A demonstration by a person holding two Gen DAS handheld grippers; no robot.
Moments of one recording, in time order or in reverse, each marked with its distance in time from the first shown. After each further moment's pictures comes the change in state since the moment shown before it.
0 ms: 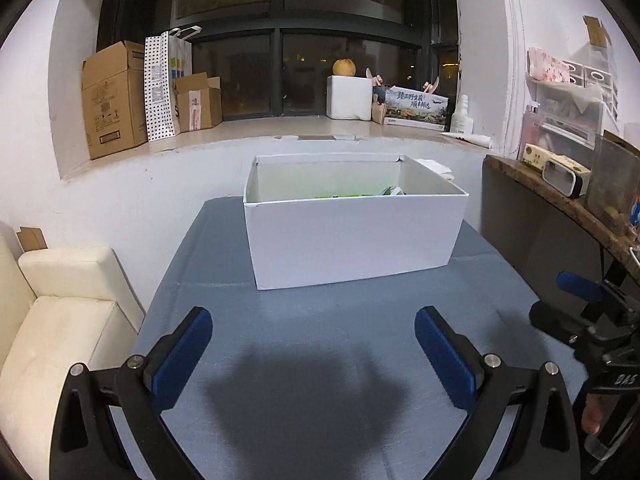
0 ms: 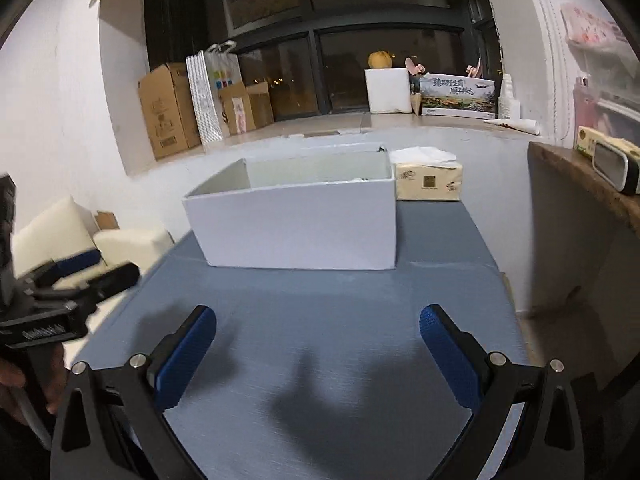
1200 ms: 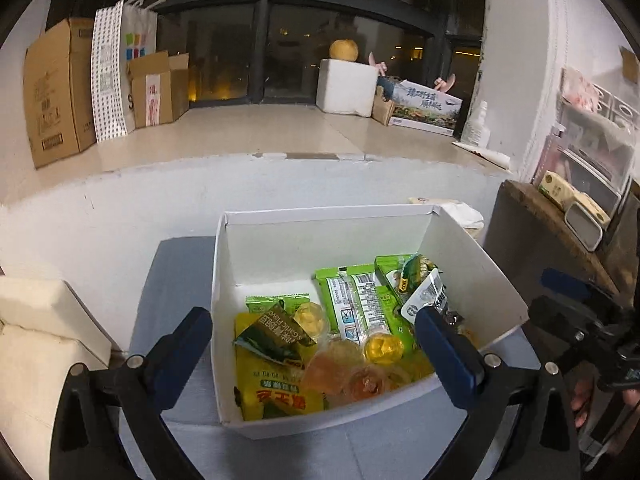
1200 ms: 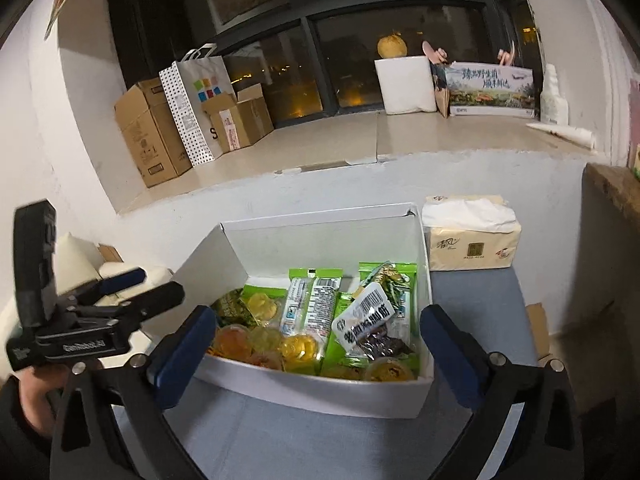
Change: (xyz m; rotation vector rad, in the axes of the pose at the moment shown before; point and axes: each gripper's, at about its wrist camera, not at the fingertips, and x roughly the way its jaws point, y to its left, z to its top) left arm 0.139 0.037 0.148 -0.019 0.095 -0.106; right arm 0.126 -0.029 0.146 0.055 0.057 0.040
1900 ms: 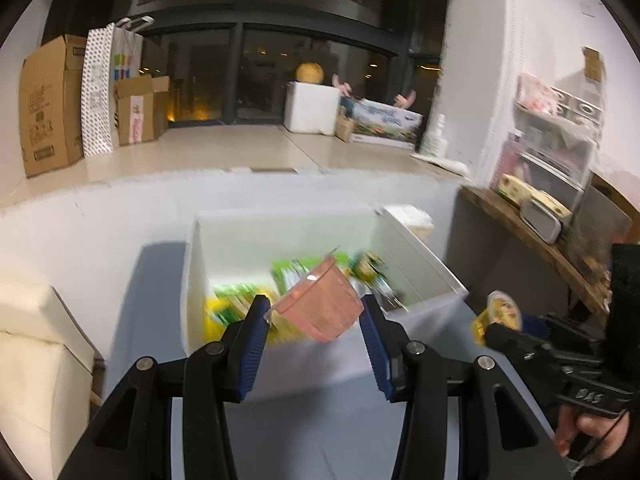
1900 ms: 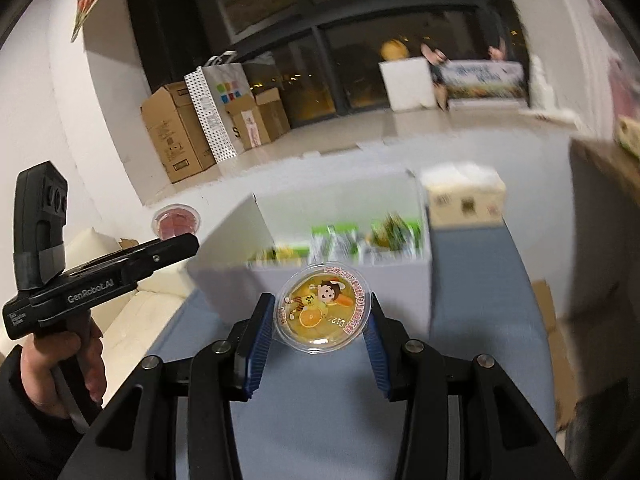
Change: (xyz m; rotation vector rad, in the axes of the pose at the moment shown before) left arm -0.048 -0.019 -0.017 0.011 -0.075 -0.090; right arm -0.049 0.010 -0.048 0.009 -0.041 0.096
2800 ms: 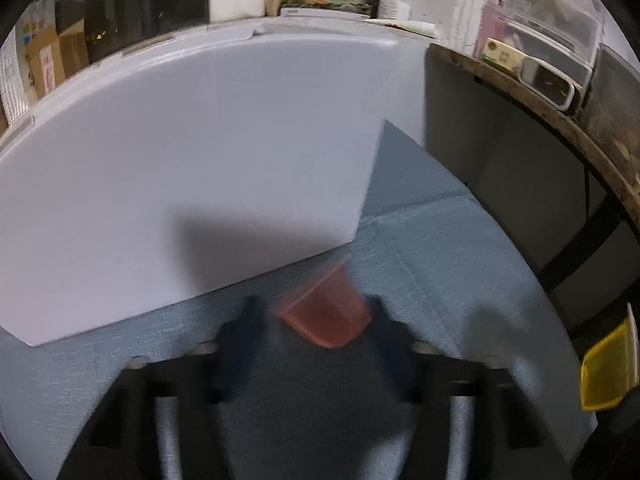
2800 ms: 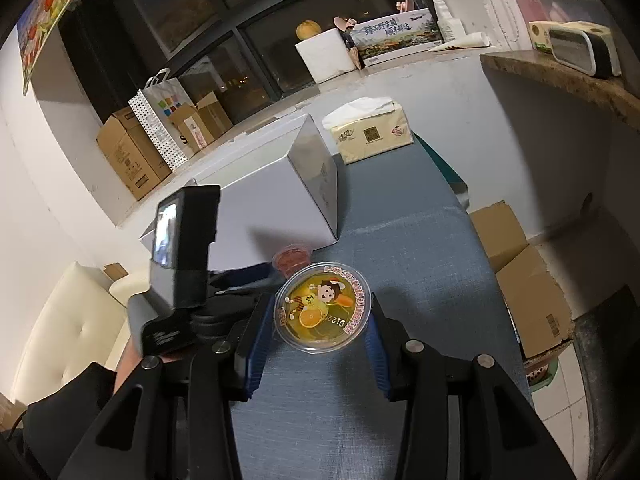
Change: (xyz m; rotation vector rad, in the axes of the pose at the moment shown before) left arm 0.148 -0.144 -0.113 0.118 0.324 -0.017; right arm -0.063 -0.087 -0.111 0.242 0.048 -0.069
